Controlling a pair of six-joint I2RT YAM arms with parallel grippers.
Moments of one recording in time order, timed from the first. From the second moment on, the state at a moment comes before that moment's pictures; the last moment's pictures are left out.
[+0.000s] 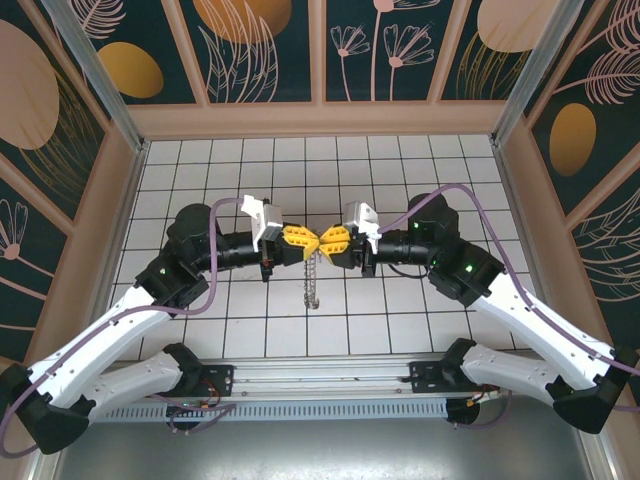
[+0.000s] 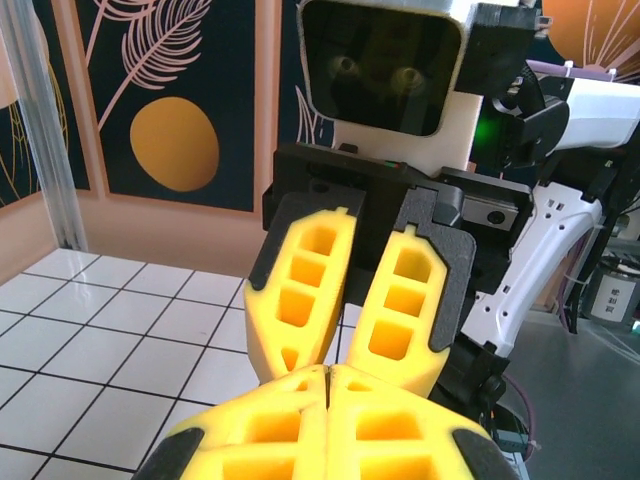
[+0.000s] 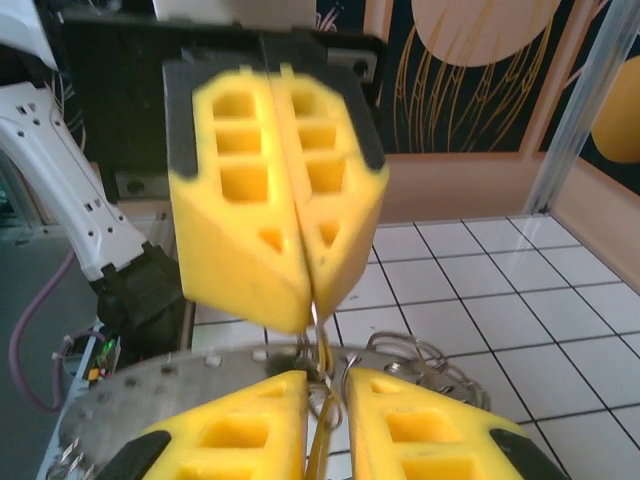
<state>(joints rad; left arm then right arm) -0.75 0.94 0.92 0.00 0.70 -0.10 0.83 0.97 1.03 -0.25 -0.60 -0.19</state>
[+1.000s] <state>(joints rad) -0.75 1.01 1.05 -0.25 0.65 0.06 0.83 1.06 1.18 -0.48 -0.58 -0.28</state>
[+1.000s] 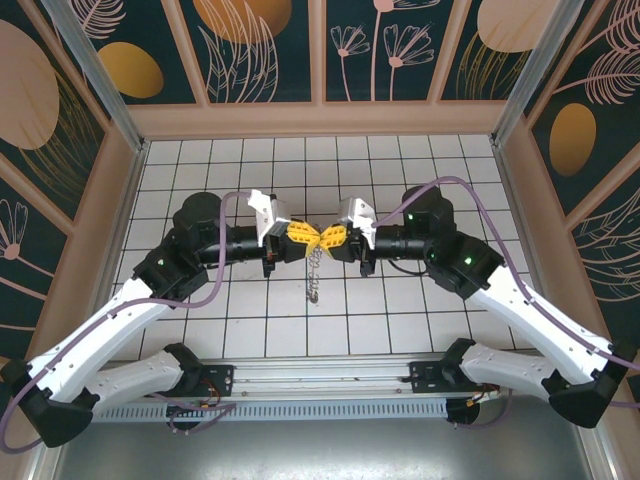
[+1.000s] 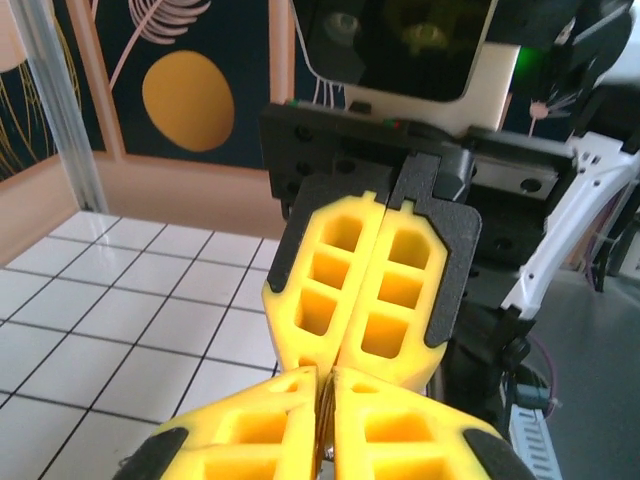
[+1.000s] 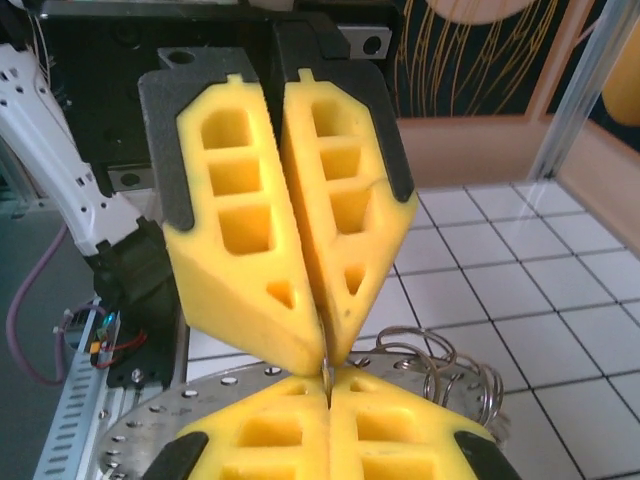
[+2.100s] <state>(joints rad) -0.75 0.95 0.93 0.03 0.72 -0.13 0.83 0.98 1.09 -0.39 -0.60 -0.27</state>
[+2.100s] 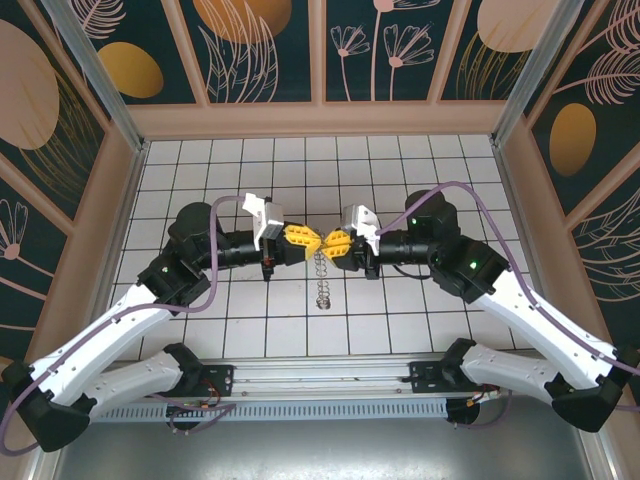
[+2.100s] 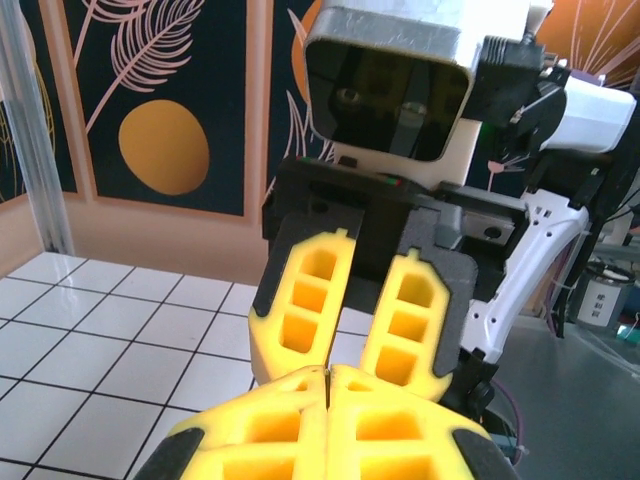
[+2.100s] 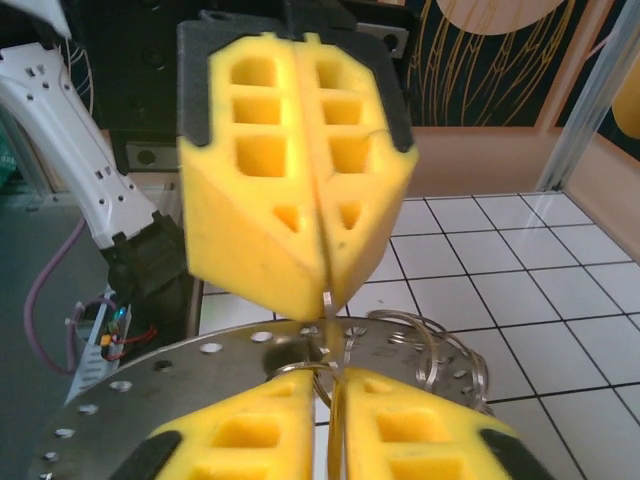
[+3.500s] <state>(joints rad) -0.75 0.95 0.87 0.23 0.80 -0.25 0.83 1.00 1.09 -0.34 -0.68 -0.24</state>
